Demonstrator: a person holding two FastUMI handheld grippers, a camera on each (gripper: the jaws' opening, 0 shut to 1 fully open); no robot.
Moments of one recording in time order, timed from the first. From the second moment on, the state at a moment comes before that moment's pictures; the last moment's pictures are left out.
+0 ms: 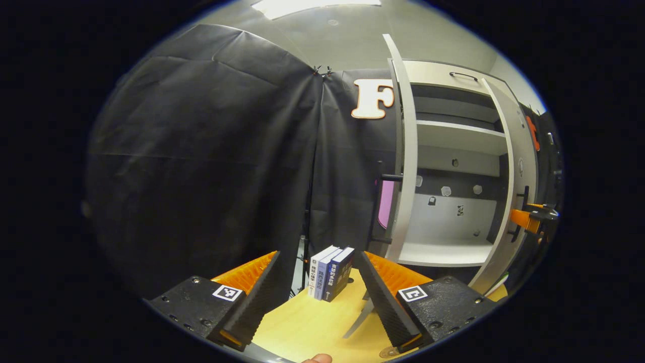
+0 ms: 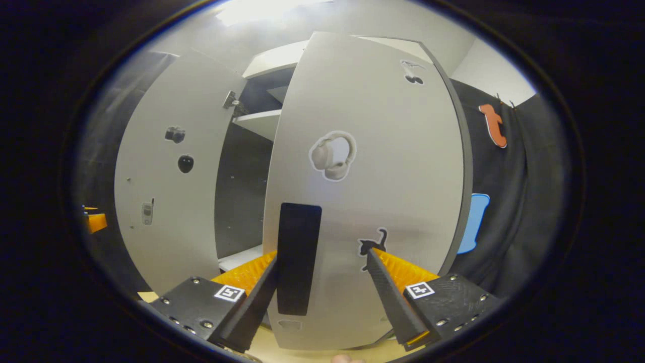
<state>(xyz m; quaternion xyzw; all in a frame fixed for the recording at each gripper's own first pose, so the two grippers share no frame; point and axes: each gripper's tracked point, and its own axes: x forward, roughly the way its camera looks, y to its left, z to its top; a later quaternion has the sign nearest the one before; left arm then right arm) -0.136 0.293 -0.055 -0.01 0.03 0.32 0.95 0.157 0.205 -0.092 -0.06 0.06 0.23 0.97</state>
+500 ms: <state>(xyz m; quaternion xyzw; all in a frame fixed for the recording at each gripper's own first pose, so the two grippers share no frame) -0.169 0.331 -0.057 -0.01 0.04 0.34 0.94 0.178 0.219 -0.103 -0.03 0.08 0.19 0.98</state>
